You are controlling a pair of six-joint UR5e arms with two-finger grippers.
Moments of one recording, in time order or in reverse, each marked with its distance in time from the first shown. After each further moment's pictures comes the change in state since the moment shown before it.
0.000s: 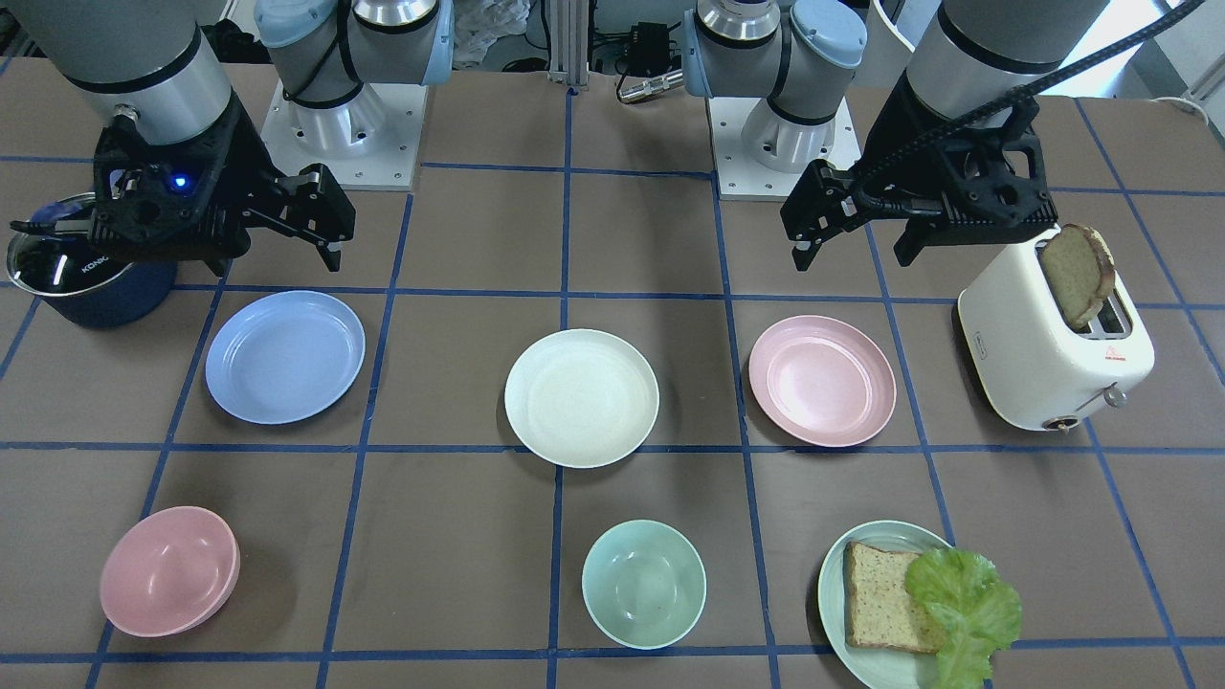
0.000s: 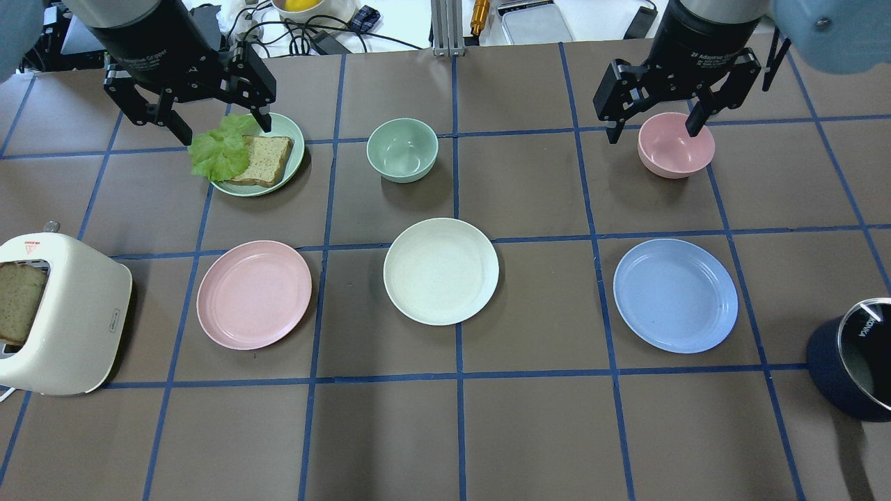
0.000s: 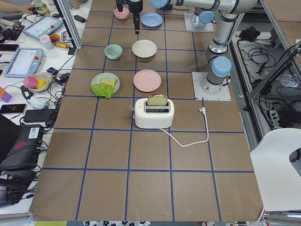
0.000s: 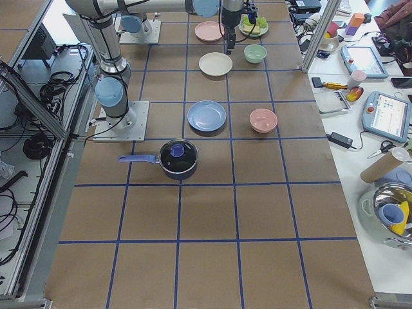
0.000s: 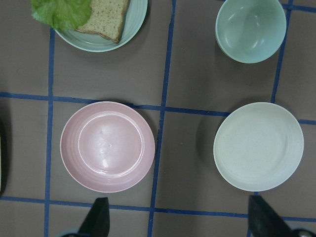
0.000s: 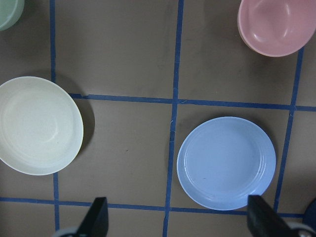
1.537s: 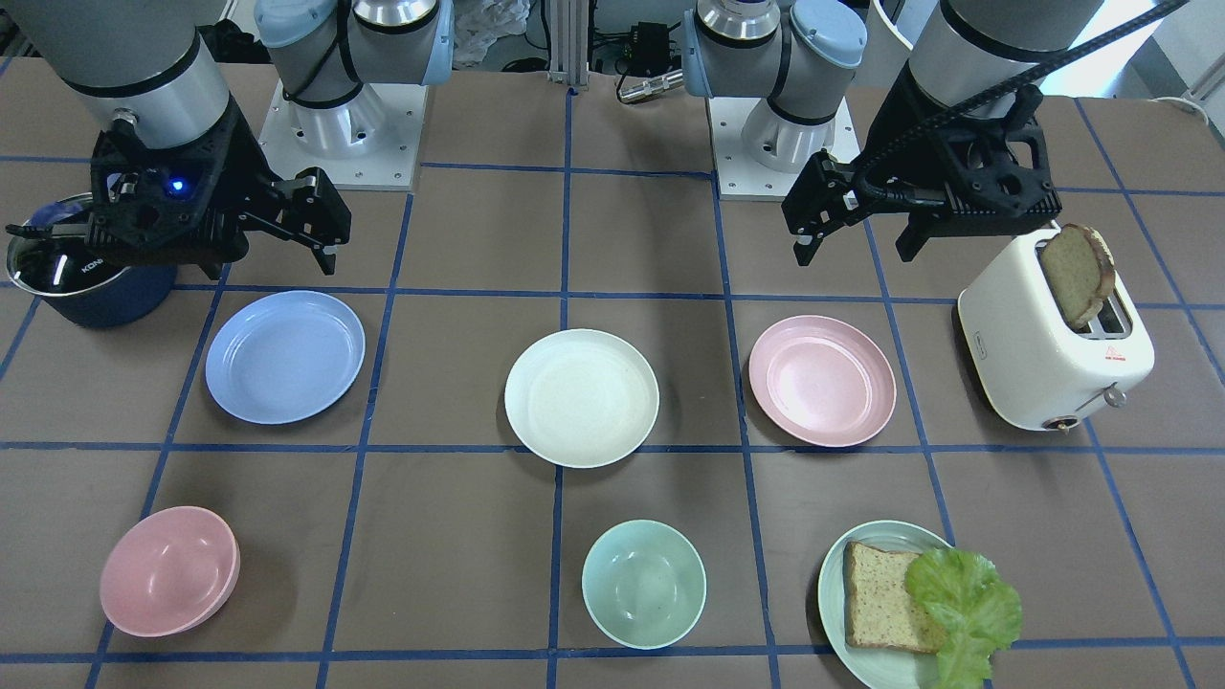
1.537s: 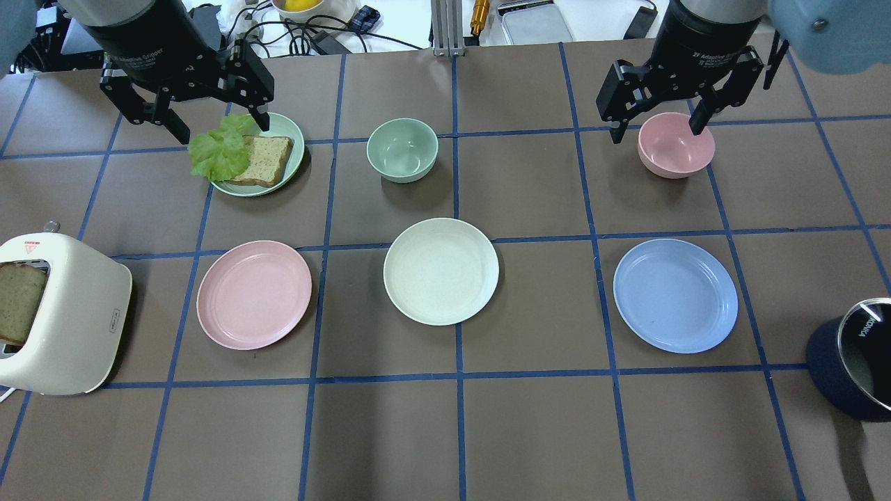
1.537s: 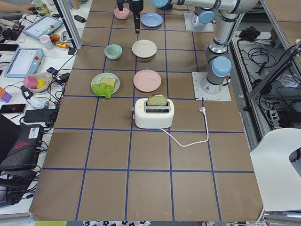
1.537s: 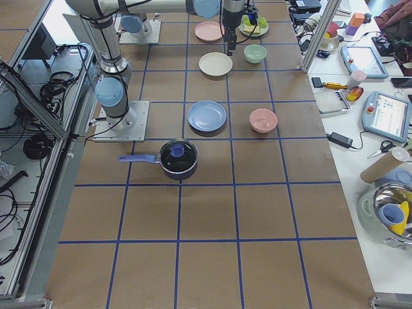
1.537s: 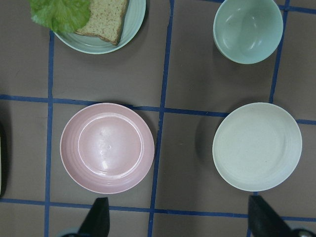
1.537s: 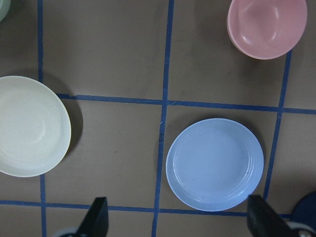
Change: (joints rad) left arm 0.000 0.008 -0.001 -0.001 0.000 0.002; right arm -0.005 0.006 0.001 -0.008 -0.041 -0.016
